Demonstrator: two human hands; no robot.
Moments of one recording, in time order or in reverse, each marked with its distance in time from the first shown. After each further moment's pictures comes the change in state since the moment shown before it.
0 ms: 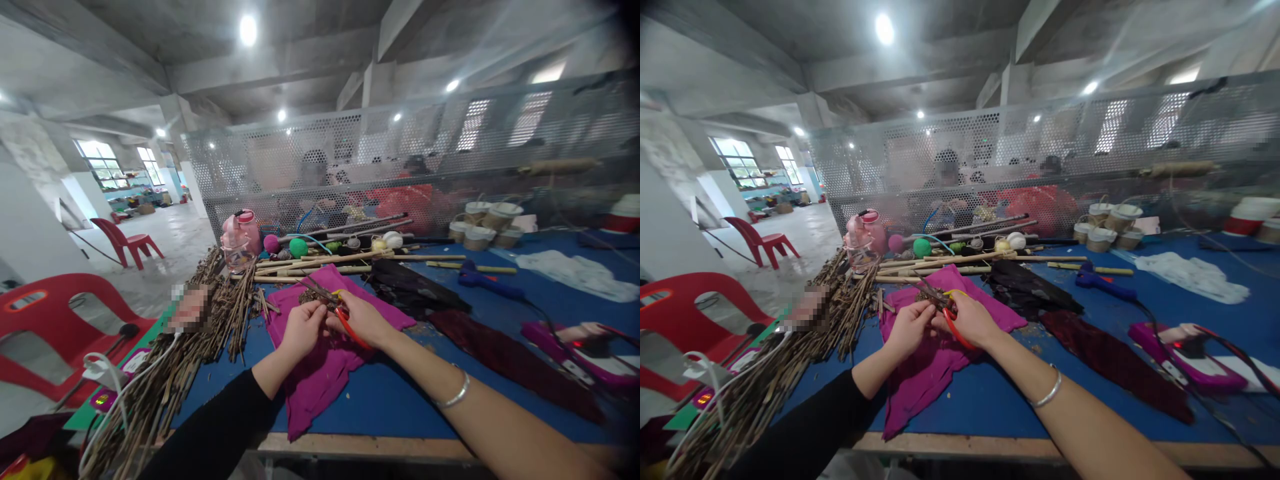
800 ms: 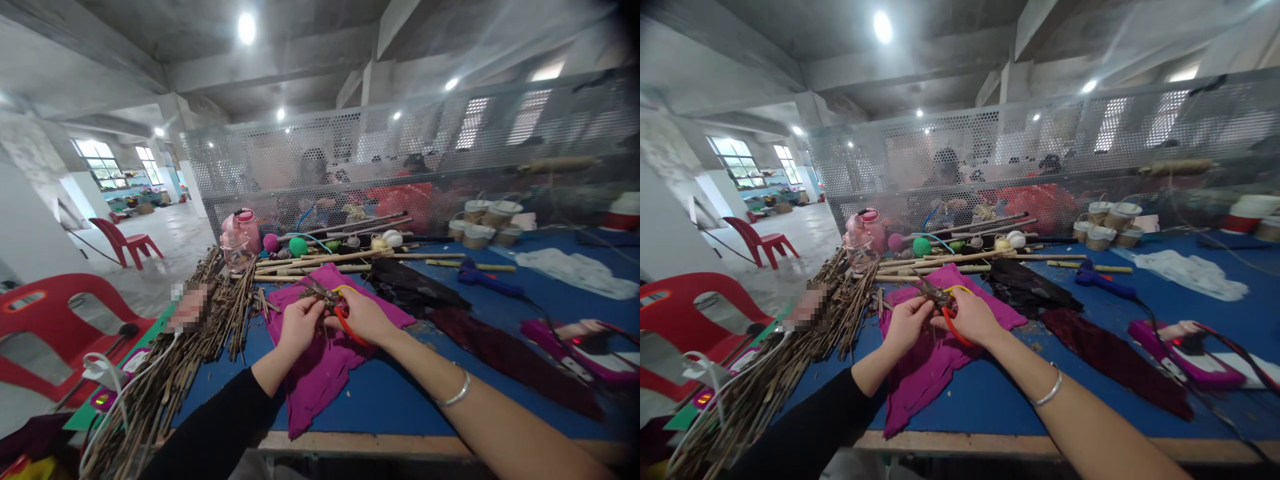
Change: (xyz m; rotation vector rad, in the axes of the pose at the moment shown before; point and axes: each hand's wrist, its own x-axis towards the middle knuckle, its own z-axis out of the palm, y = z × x) left_hand -0.001 0.006 -0.002 0.055 0.135 0.008; right_hand 0.001 -0.003 -0.002 -0.152 0.064 -0.004
